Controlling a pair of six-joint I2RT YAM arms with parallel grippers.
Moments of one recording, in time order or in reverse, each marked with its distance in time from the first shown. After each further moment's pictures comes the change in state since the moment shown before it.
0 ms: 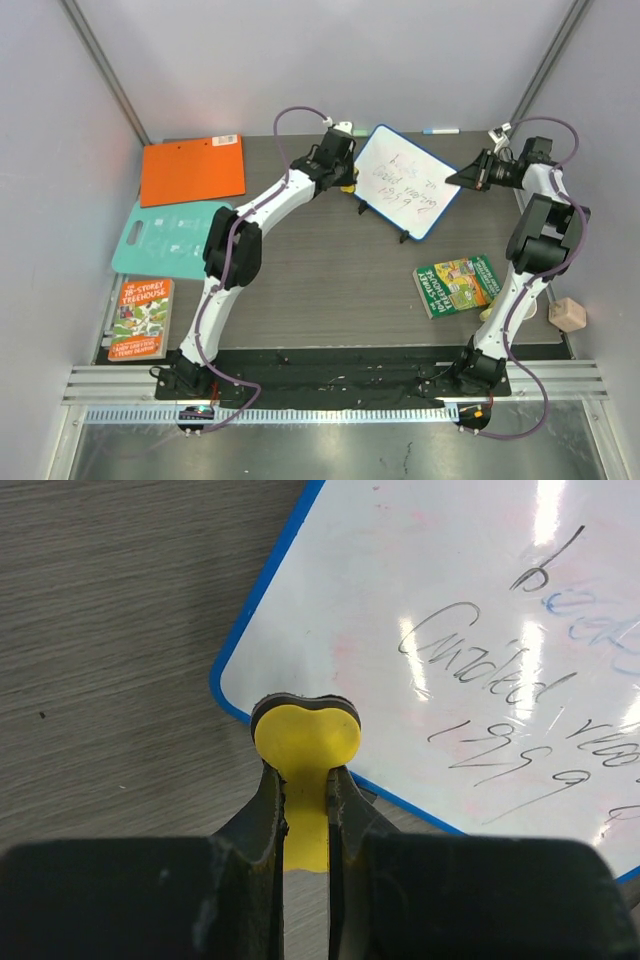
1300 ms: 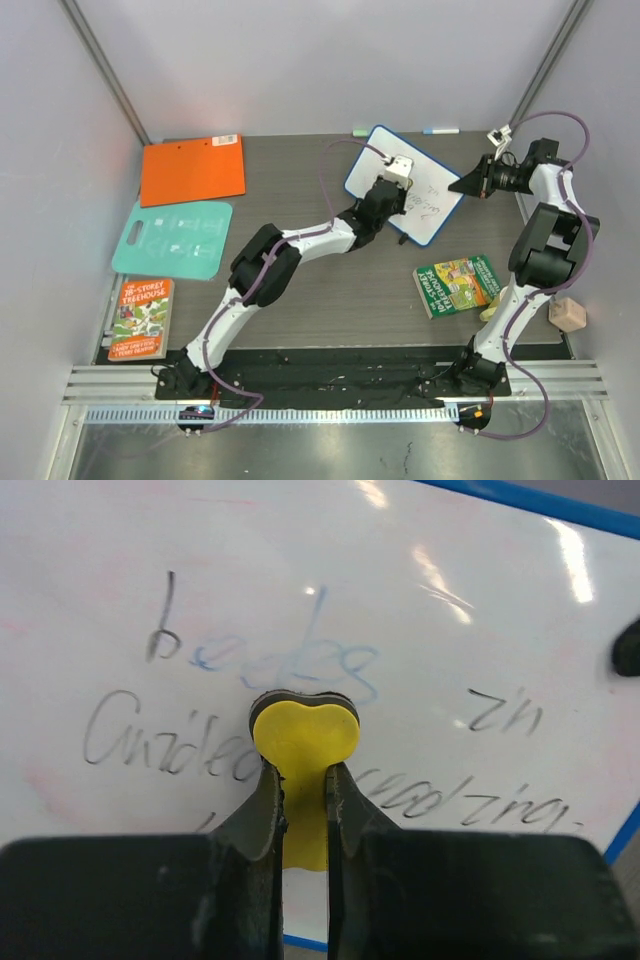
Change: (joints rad) left arm -0.258 0.050 -0.277 0.798 -0.209 0.244; right arm 0.002 -0.151 -0.071 -0.258 0.014 -0.459
